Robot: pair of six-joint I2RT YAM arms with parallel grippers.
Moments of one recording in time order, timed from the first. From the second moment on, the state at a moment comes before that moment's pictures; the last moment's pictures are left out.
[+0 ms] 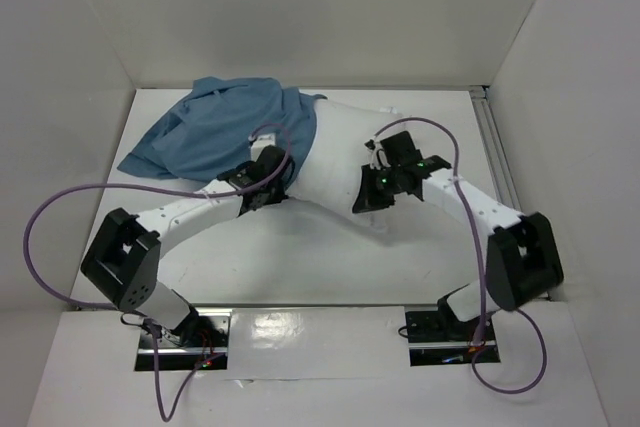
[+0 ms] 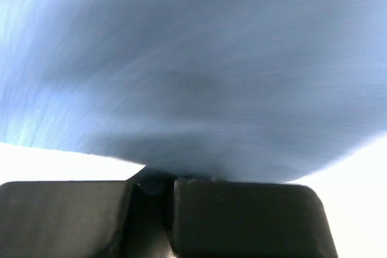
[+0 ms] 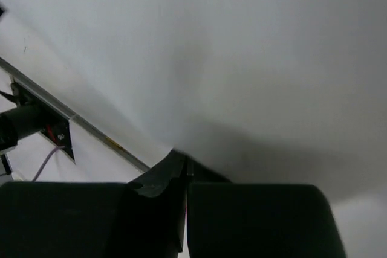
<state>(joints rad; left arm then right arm) -0.61 1.53 0.98 -0.40 -0.39 -0.71 0.40 1.40 0.99 -0.58 -0.41 0.40</state>
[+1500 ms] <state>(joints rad) -0.72 1.77 2.15 -0.85 0.21 -0.48 0.10 1.82 1.79 -0.44 -0.29 0.41</state>
